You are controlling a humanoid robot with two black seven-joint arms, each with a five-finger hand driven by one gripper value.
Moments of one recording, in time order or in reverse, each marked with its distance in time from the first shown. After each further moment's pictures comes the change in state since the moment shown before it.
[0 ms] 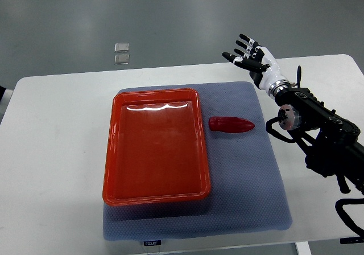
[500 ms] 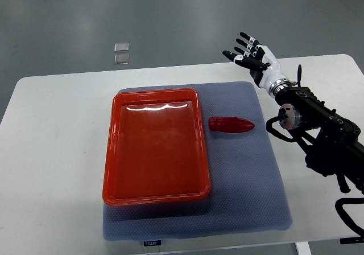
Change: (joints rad) left arm -0.001 0.000 0.000 0.000 0.000 0.000 0.000; right arm 0.002 0.000 0.005 0.000 0.000 0.003 0.009
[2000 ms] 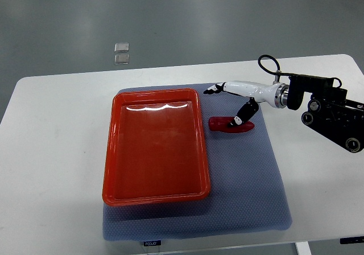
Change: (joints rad) left arm 0.012 0.000 0.002 0.004 0.000 0.000 0.000; right arm 0.114 -0.325 -0.429 0.289 -1.050 0.314 0.003
